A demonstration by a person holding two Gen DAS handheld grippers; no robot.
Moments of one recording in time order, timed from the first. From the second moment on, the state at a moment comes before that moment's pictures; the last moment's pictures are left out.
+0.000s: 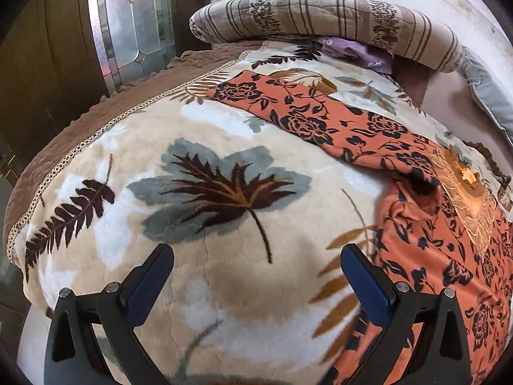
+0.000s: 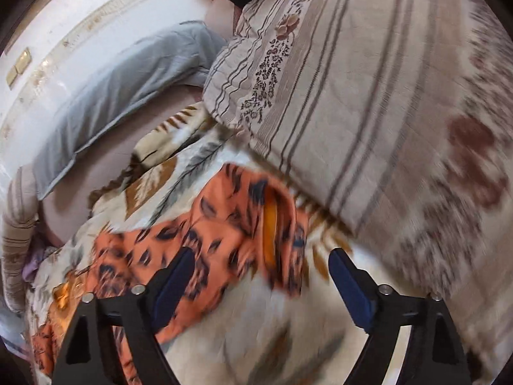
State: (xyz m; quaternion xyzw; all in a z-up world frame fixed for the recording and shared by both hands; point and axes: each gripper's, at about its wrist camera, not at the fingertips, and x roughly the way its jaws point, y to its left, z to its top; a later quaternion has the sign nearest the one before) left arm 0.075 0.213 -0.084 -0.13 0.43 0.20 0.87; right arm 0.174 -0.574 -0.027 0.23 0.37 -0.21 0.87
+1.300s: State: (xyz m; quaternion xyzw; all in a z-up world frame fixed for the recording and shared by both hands) left arm 0.056 0.266 -0.081 -0.25 0.40 0.20 0.86; right arm 0.300 -0.043 -0.085 0.28 0.55 0.18 0.77
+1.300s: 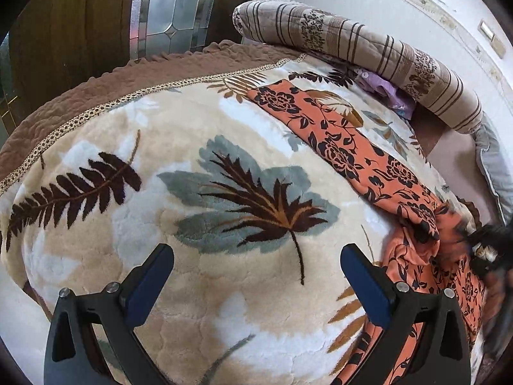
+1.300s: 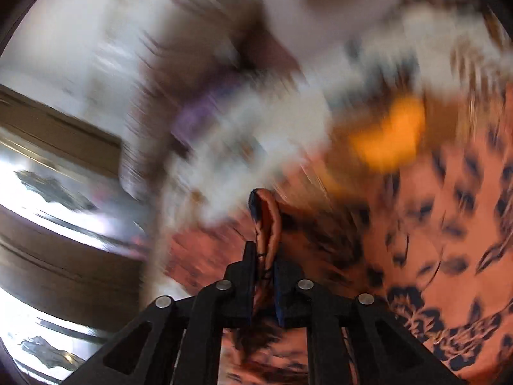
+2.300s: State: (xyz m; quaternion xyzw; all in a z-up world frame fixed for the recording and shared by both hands) left arm 0.061 0.262 -0.083 -0.25 0.40 0.18 0.86; right arm 0.304 0.001 -0.107 0.43 0.50 0.32 0.68
